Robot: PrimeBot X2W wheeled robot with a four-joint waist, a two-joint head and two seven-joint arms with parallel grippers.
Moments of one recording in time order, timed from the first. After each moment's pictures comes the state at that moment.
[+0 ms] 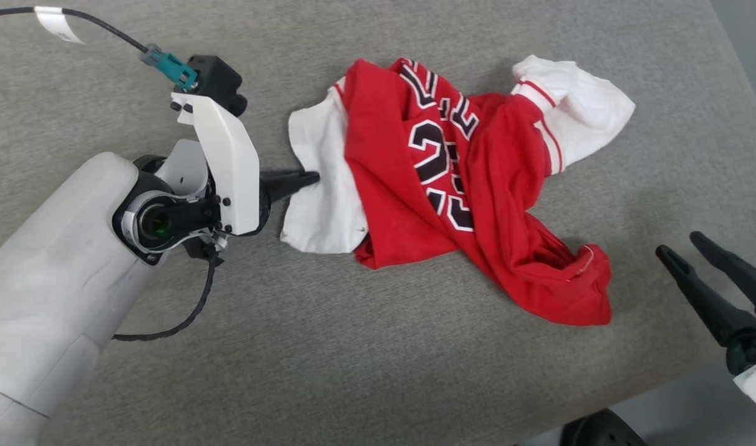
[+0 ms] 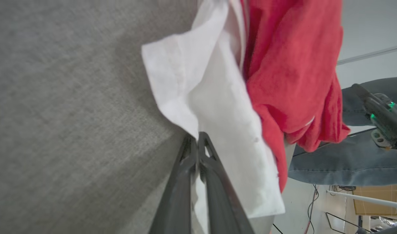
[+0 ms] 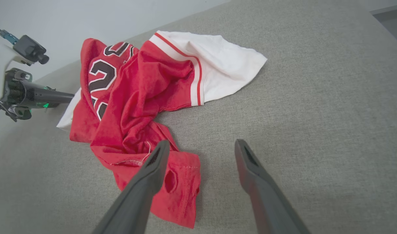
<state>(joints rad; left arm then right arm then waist) -1.00 0.54 -0.89 0.45 -1.39 -0.13 0.65 -0.22 -0.98 0.56 -0.08 1.27 0.13 -0.19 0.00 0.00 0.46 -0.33</state>
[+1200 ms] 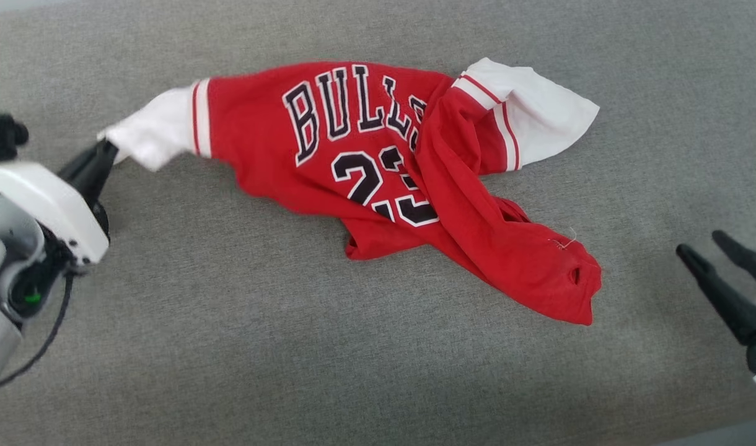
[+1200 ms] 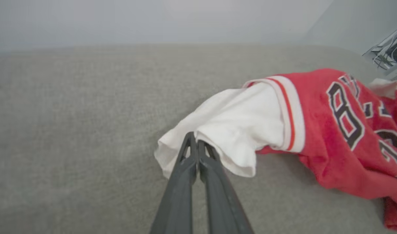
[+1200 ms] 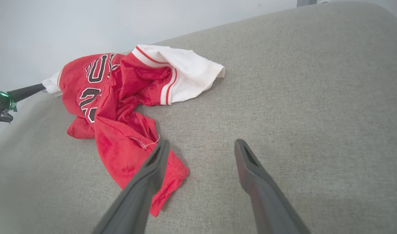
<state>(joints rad) -0.85 0.79 -0.89 0.57 -1.23 -0.13 -0.07 -0.21 -1.03 0.55 -0.06 1.28 0.13 -0.19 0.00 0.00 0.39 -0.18</state>
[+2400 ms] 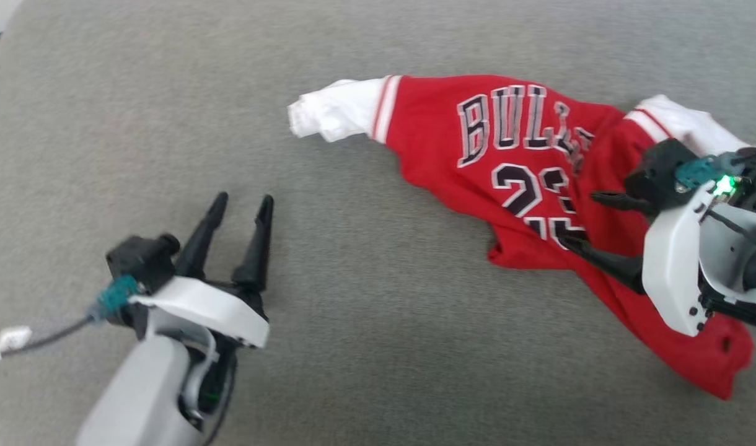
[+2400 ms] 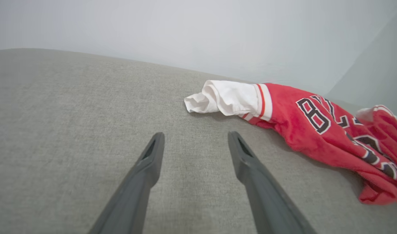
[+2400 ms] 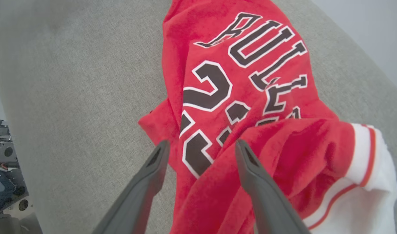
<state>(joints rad) -0.40 0.34 -0.43 0.33 -0.68 -0.03 -0.26 -0.86 -0.93 0.99 -0.07 0.93 0.13 0.46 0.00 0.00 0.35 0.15</state>
